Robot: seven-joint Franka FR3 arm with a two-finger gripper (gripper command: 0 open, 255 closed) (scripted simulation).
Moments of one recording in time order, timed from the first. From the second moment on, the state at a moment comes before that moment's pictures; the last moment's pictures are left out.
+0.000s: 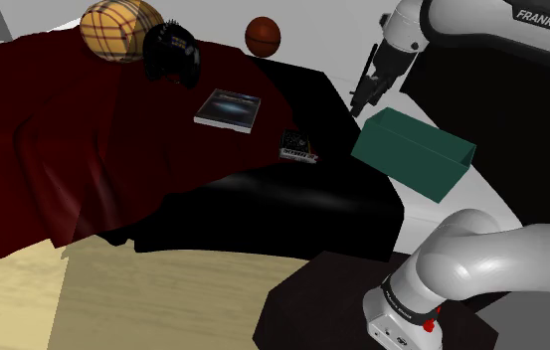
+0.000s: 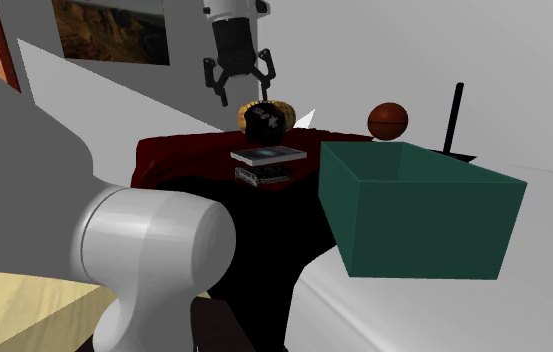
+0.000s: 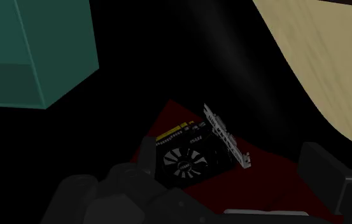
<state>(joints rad) 0.01 -0.78 -0.03 -2.28 -0.12 1.68 -0.14</state>
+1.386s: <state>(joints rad) 0.18 -0.35 -0.26 -2.41 -0.08 2.02 -0.73</state>
